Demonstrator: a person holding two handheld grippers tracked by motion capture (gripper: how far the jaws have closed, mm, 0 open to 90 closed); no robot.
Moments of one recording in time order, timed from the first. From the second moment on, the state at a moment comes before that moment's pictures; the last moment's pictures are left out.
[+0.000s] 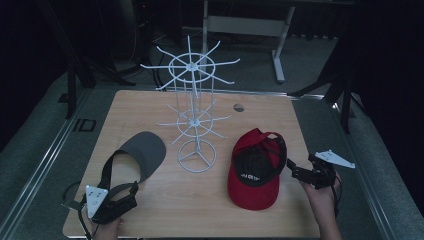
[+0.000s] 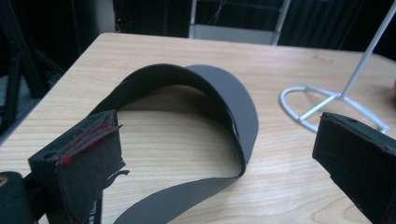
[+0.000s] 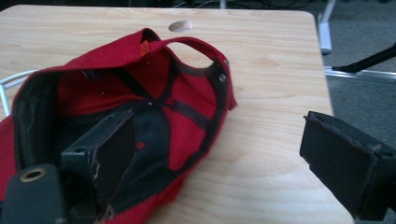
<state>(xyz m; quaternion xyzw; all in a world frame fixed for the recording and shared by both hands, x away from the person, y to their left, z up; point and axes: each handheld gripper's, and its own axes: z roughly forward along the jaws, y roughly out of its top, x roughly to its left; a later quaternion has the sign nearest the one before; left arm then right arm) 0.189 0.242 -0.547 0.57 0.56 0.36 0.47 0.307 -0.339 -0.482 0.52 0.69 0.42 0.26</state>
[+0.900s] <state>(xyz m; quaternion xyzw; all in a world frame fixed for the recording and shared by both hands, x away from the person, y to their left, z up) 0.188 0.237 -0.547 0.63 0.53 0.31 0.48 0.383 -0.285 -0.536 0.53 0.75 0.33 0.23</state>
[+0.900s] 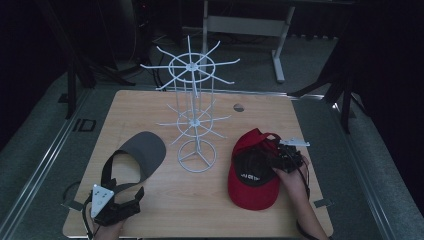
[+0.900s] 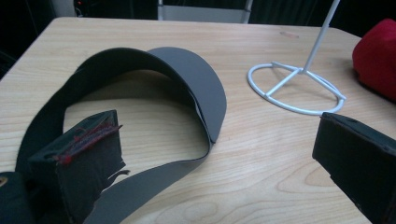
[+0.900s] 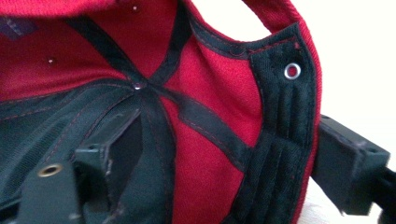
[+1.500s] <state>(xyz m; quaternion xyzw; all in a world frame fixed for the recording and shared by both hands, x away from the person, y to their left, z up) 0.189 0.236 -0.547 0.64 0.52 0.30 0.47 0.387 -0.273 -0.545 0.49 0.79 0.29 0.22</state>
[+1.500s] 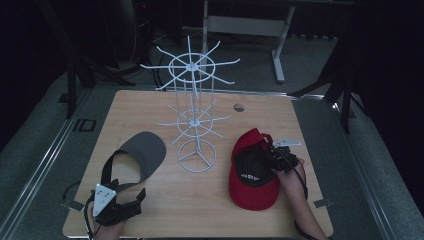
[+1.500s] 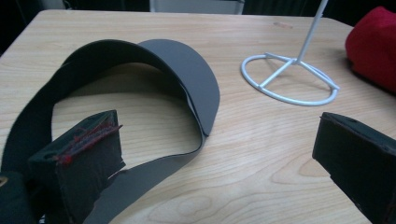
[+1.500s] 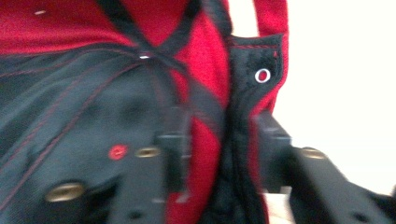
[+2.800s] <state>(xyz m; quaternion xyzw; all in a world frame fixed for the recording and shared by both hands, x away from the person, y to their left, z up) 0.189 0.206 -0.532 0.70 0.45 0.24 0.50 0.313 -0.271 -0.398 0.41 0.74 0.46 0.28</state>
